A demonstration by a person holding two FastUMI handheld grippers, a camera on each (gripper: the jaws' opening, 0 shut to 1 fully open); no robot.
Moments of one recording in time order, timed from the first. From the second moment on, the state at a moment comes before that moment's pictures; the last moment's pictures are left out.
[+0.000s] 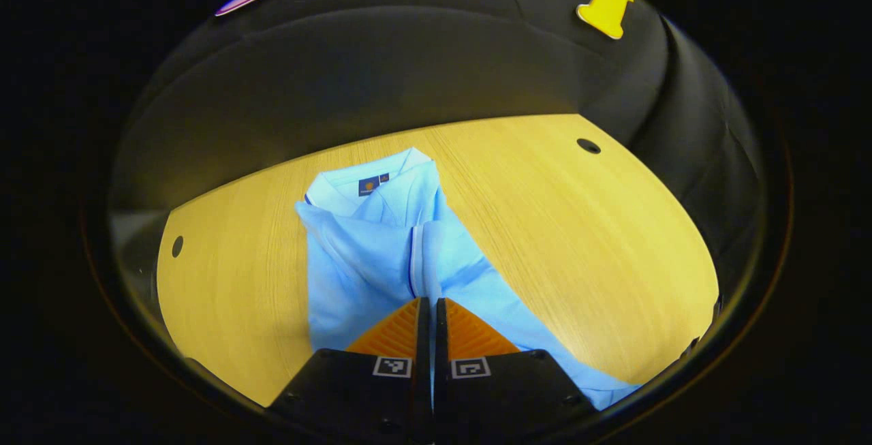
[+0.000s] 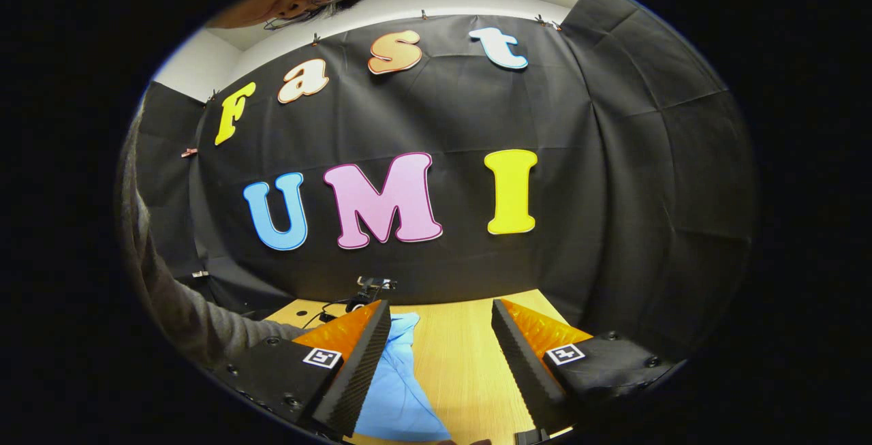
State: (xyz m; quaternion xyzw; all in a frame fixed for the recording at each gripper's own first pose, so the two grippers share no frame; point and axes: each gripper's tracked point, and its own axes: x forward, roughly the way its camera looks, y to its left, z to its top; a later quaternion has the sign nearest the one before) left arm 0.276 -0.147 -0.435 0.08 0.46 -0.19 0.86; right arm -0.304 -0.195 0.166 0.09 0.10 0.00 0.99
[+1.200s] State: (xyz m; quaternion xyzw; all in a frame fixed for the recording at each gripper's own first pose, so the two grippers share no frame) left arm 0.211 -0.130 -0.239 -0.03 0.25 -0.19 0.95; right arm -0.299 -0.164 0.192 0.08 0.08 0.02 0.99
